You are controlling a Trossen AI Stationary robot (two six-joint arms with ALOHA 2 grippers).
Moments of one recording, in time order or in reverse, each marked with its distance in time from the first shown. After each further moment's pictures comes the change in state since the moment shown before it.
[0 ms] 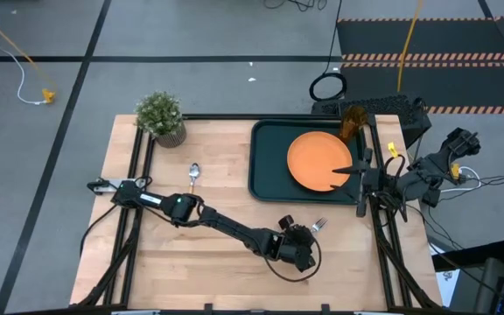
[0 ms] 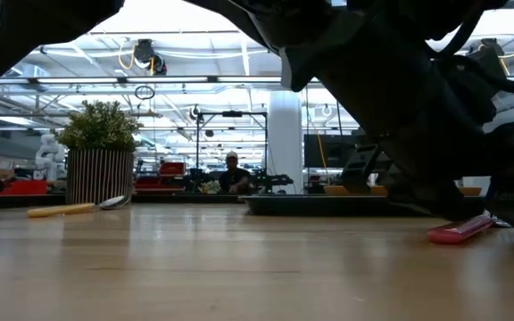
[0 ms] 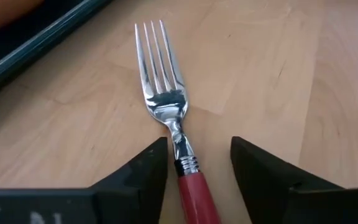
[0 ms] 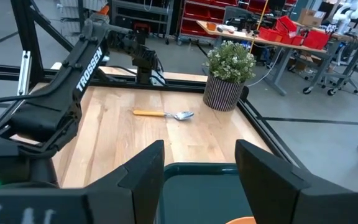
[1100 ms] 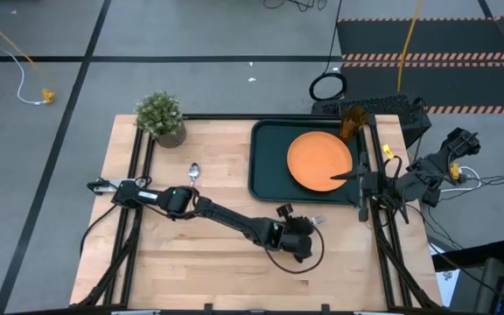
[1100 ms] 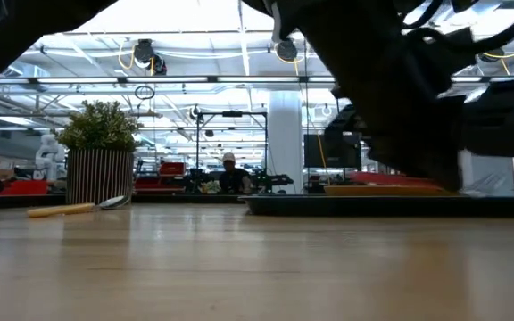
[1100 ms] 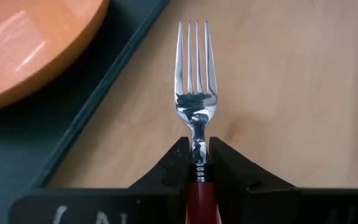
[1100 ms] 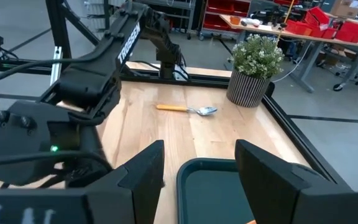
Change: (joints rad) left arm 0.040 -0.115 -0.006 -0.195 -0.005 0.137; right arm 0.000 0.003 0.000 -0.008 -0.102 0.026
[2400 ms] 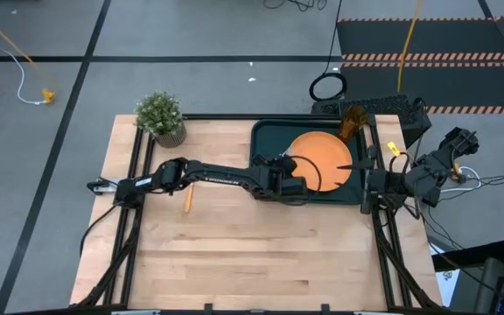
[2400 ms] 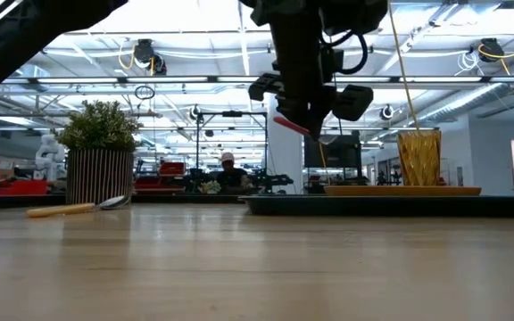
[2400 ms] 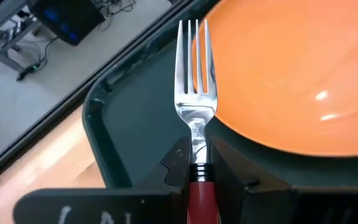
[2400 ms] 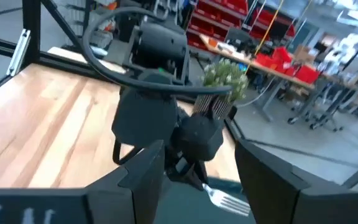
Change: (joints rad) left arm 0.245 -0.180 0.002 -0.483 -0.255 -0.272; right arm 0.019 -0.063 0.000 0.008 0.115 -0.262
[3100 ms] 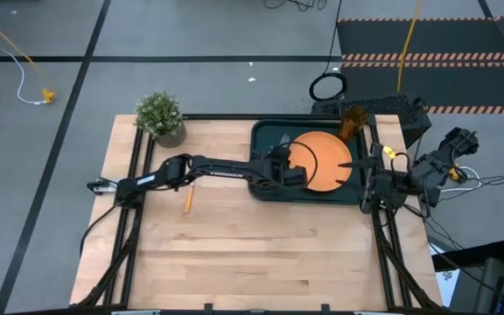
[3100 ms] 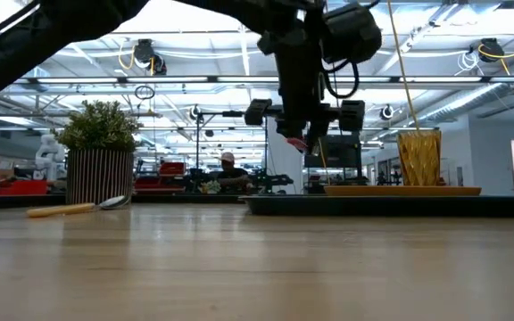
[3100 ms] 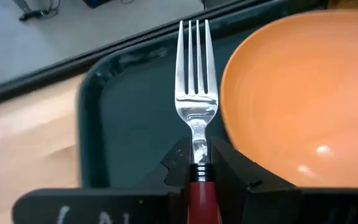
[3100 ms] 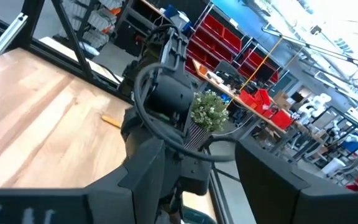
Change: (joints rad) left arm 0.072 0.045 -0.001 0.045 -0.022 -0.307; right arm 0.000 -0.004 0.000 0.133 -0.004 -0.343
